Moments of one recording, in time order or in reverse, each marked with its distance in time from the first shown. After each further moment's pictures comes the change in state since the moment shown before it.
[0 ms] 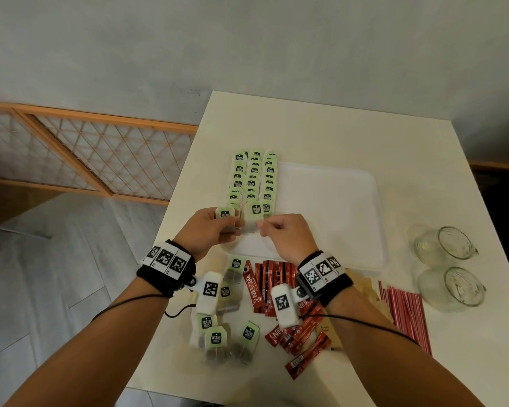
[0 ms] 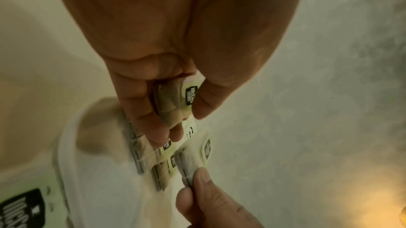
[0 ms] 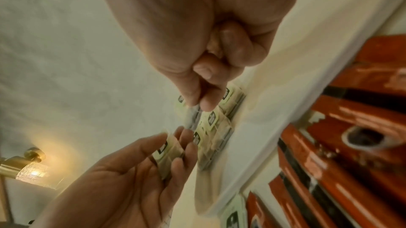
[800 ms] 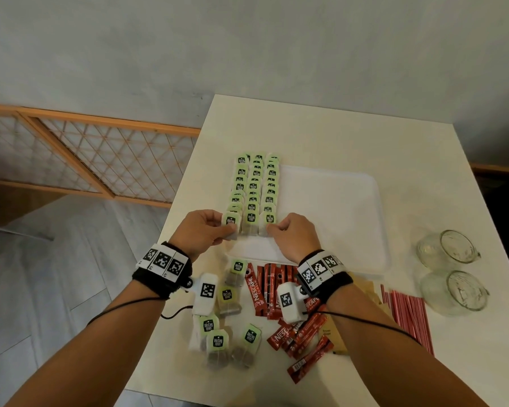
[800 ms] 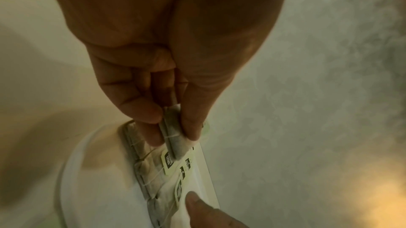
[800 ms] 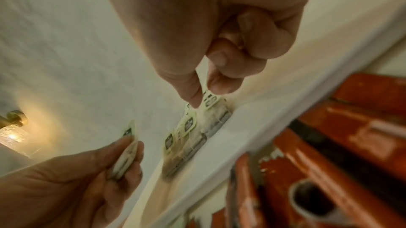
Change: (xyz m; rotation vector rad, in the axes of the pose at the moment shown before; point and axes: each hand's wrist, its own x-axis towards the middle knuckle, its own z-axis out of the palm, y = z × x) left_hand 0.000 -0.003 -0.018 0.162 0.106 0.034; right_hand 0.012 0.005 -0.005 -0.270 0.057 0.143
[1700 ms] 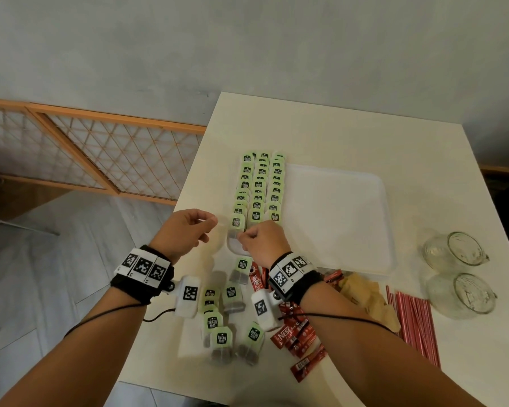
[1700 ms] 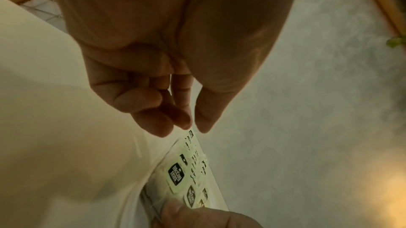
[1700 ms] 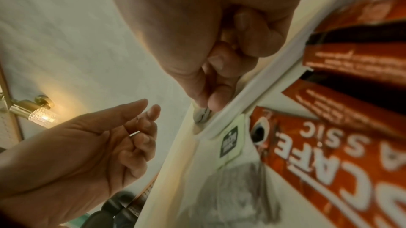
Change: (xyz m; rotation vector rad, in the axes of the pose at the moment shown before) left_hand -0.017 0.000 -0.033 0.134 0.106 0.025; right_hand -0.003 -0.022 0.060 0.082 -0.156 -0.148
